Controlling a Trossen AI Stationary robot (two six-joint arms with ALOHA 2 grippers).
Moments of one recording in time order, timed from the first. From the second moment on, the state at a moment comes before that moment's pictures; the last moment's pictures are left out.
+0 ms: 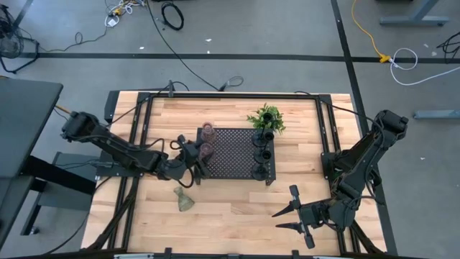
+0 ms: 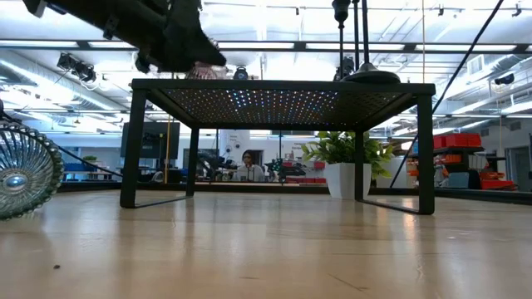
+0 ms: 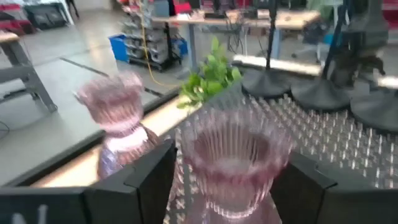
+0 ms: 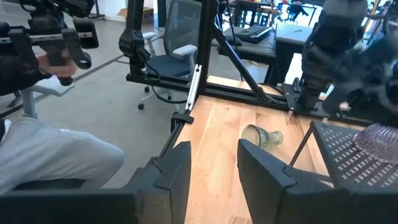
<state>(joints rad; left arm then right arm) -0.38 1.33 0.63 0.34 -1.03 -0.29 0.93 1.32 0.87 0.18 0.66 0.09</state>
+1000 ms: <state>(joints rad) -0.74 1.04 0.63 0.34 -1.09 -0.41 0.93 1.32 0.87 0.17 0.66 0.10</state>
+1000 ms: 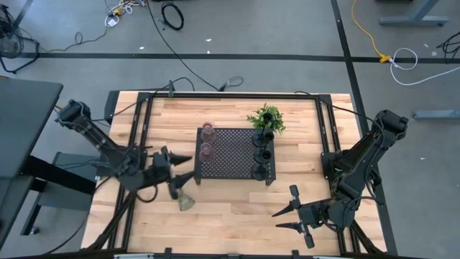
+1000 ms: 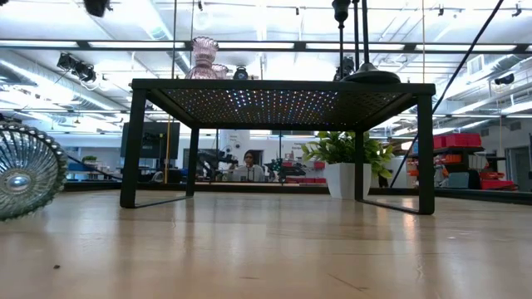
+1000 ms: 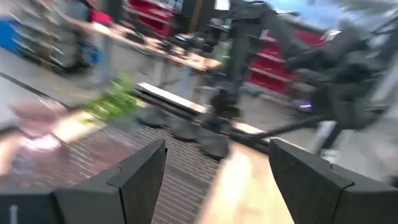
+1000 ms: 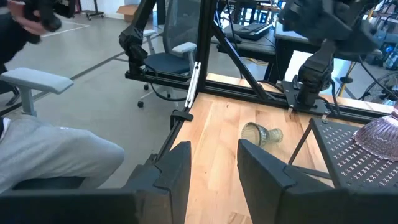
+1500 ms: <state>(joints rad) -0.87 1.05 0.63 0.02 -0.77 -0.73 0.93 1.32 0.87 0.17 0.66 0.10</state>
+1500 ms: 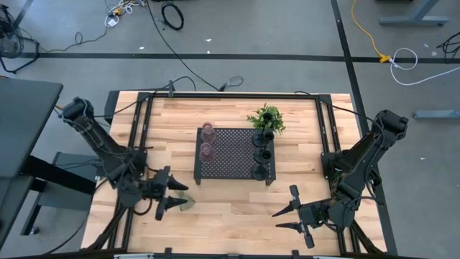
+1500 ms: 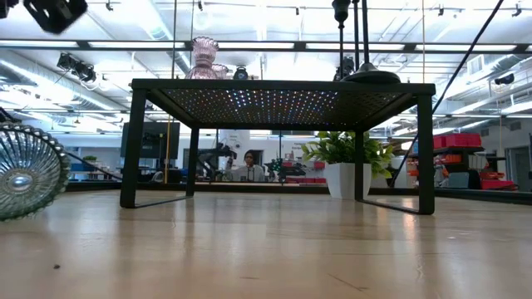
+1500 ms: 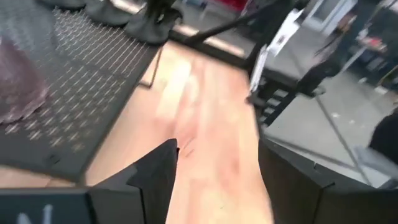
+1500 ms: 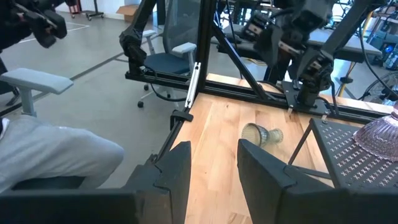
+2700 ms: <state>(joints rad) -0.63 1.05 0.63 -0.62 0.00 -1.76 0.88 1.32 0.87 0.15 0.86 0.15</state>
